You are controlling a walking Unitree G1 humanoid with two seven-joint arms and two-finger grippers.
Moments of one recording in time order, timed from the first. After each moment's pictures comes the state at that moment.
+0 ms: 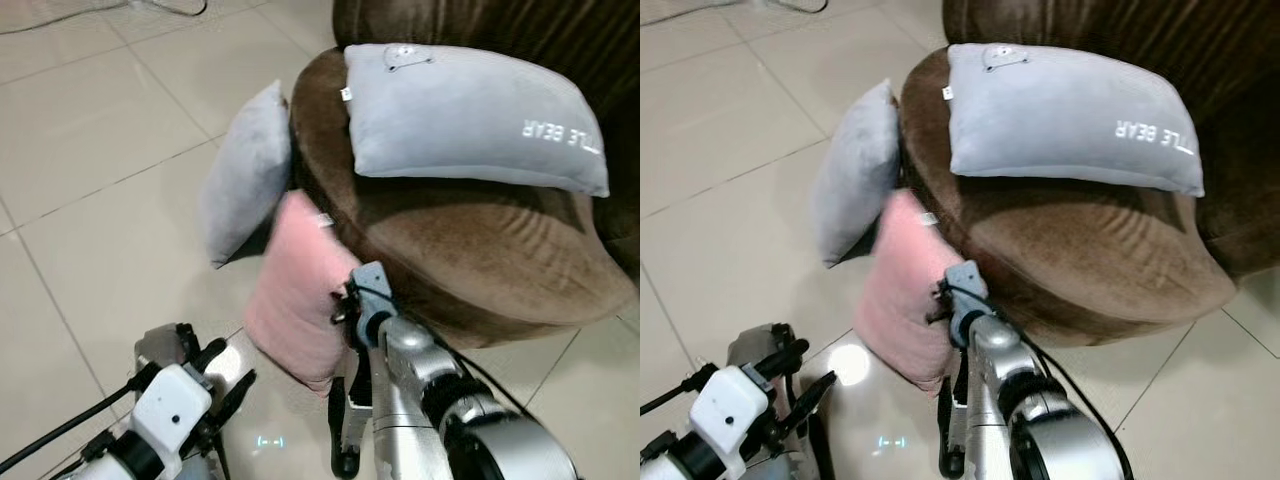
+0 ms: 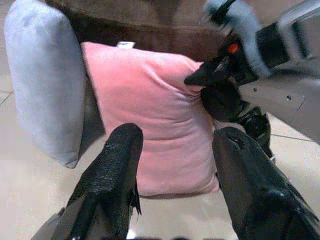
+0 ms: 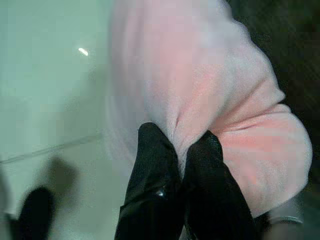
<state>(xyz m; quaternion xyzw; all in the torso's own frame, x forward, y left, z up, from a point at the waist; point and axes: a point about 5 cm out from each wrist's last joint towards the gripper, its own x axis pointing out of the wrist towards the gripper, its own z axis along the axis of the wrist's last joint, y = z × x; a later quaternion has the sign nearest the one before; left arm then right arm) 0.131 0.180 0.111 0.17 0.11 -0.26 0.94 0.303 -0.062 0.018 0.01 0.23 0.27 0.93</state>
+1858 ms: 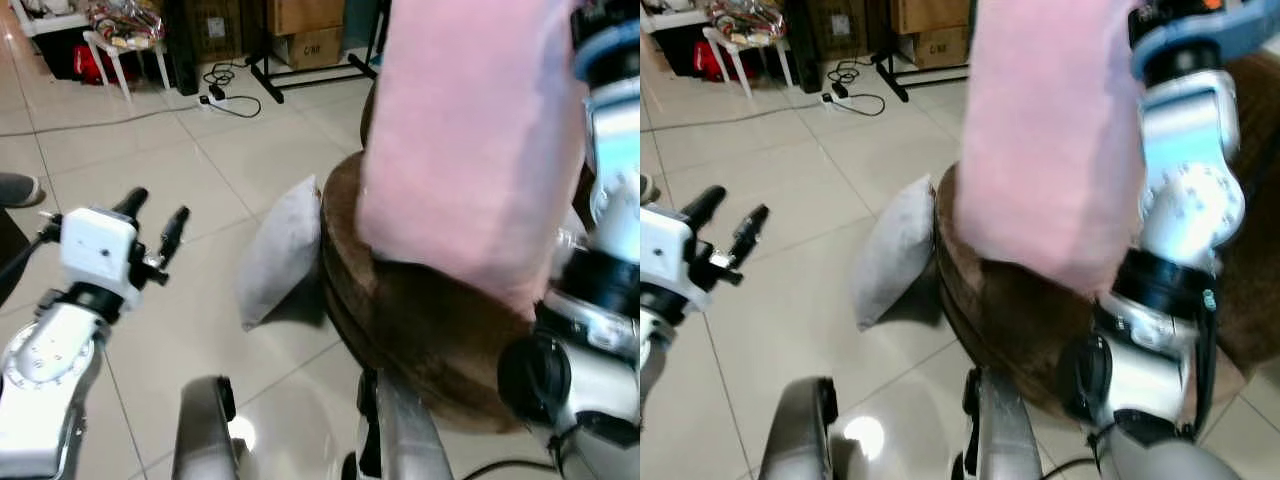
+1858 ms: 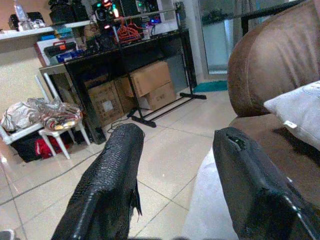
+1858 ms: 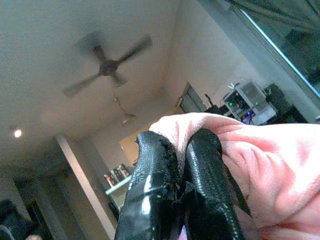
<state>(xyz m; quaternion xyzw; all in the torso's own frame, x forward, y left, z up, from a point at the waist) 0.238 0.225 0.193 0.17 -0.08 -0.09 0.98 0.343 -0.193 0.363 0.40 -0.28 0.13 0.86</state>
